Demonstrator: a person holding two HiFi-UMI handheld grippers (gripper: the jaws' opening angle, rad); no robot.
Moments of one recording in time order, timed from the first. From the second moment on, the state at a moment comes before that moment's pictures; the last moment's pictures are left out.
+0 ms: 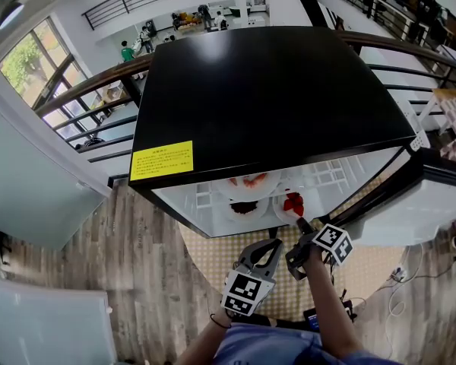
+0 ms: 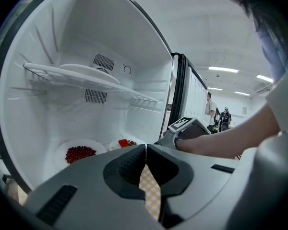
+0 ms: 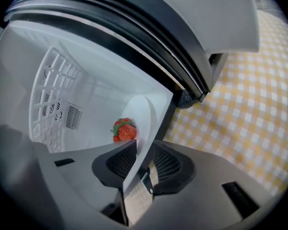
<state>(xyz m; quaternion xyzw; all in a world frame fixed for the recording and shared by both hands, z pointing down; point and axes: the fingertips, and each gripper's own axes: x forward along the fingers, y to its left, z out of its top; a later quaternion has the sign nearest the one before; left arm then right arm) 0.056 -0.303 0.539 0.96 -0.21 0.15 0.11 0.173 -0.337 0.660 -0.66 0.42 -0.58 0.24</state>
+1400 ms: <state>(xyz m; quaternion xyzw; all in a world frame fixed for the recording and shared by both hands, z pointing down) 0.063 -0.307 0.615 0.91 -0.16 0.18 0.33 0.156 -0.282 0.640 -0.57 0.40 -0.62 0.36</state>
